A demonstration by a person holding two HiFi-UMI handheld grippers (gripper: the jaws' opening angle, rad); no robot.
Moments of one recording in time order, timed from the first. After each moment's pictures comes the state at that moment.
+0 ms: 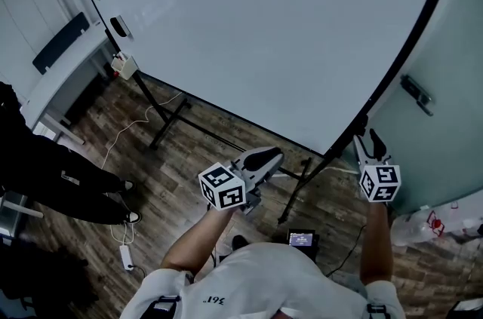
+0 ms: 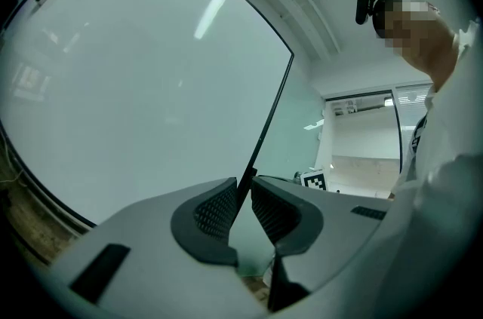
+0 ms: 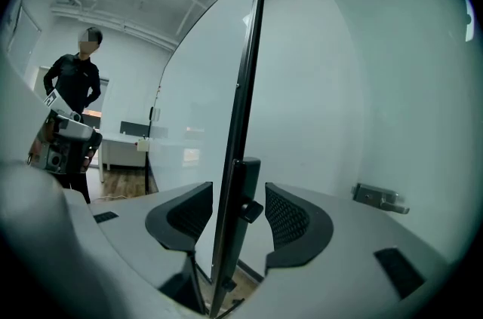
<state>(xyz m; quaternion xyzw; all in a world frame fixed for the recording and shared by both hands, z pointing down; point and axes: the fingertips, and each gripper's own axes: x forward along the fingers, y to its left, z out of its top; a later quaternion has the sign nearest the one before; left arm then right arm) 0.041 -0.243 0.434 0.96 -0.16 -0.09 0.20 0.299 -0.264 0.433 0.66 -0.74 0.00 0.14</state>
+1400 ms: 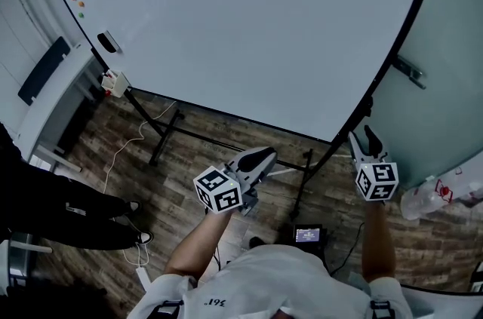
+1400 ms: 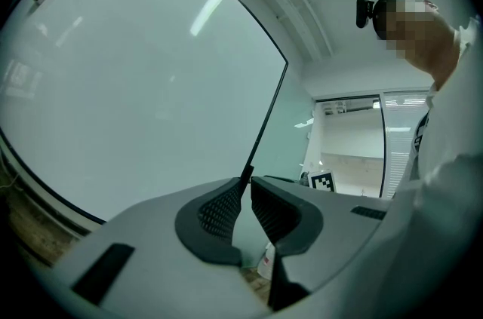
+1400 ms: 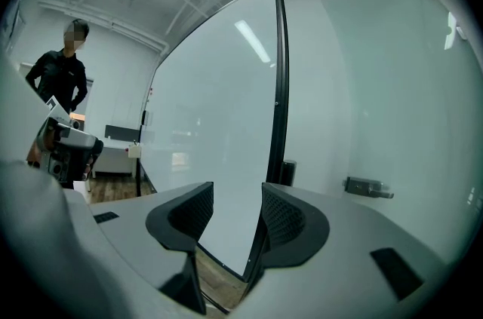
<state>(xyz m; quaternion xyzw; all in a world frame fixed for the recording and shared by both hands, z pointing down) -0.027 -0.246 0.440 0.97 -0.12 -0.09 0.19 0.227 -0.228 0.431 0.71 -0.70 0.00 0.12</state>
